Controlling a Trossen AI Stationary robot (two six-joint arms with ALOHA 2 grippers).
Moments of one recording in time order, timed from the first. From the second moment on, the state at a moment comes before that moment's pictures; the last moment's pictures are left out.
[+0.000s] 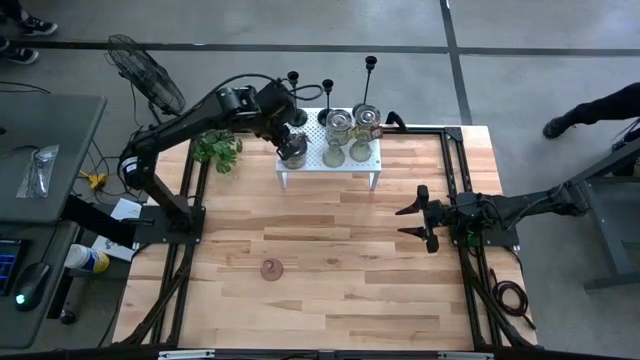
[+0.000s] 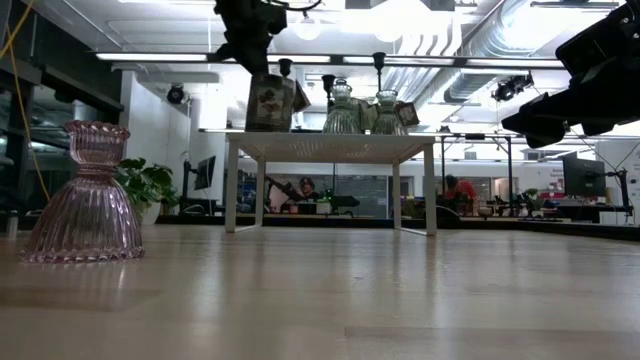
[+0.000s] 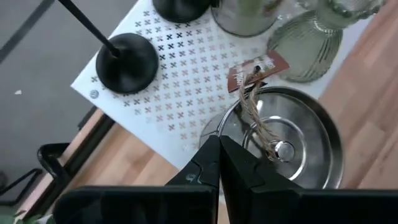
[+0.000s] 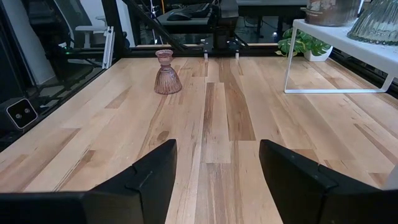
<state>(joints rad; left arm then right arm) 0.45 1.59 1.77 -1.16 -0.14 -0.13 0.12 0.22 0.01 0.03 0.05 0.06</state>
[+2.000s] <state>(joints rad) 0.28 1.42 1.51 -0.90 -0.58 -0.12 0.12 0.22 0.01 0.03 0.05 0.06</state>
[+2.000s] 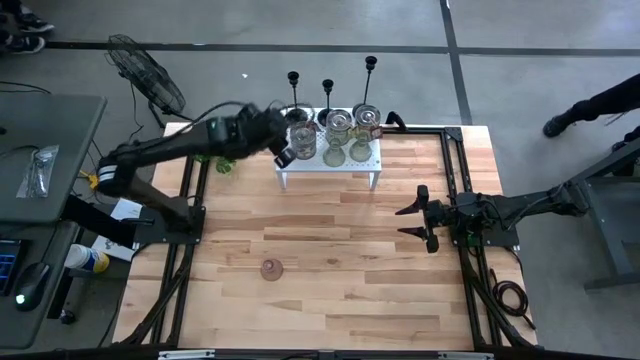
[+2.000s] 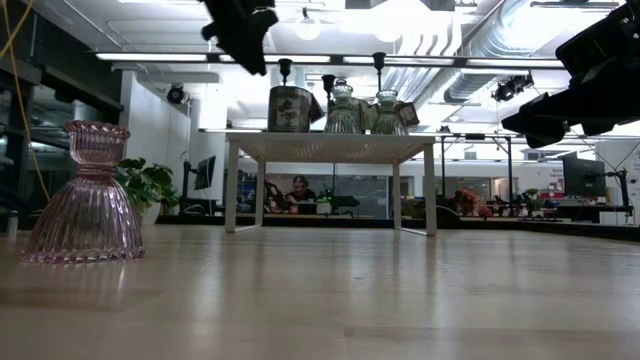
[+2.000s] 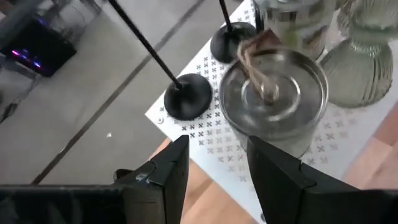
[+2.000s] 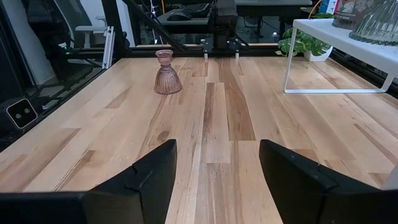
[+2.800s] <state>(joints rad) 0.10 1.20 0.63 0.27 -0.48 0.10 0.12 0.22 0.01 0.03 0.05 0.06</state>
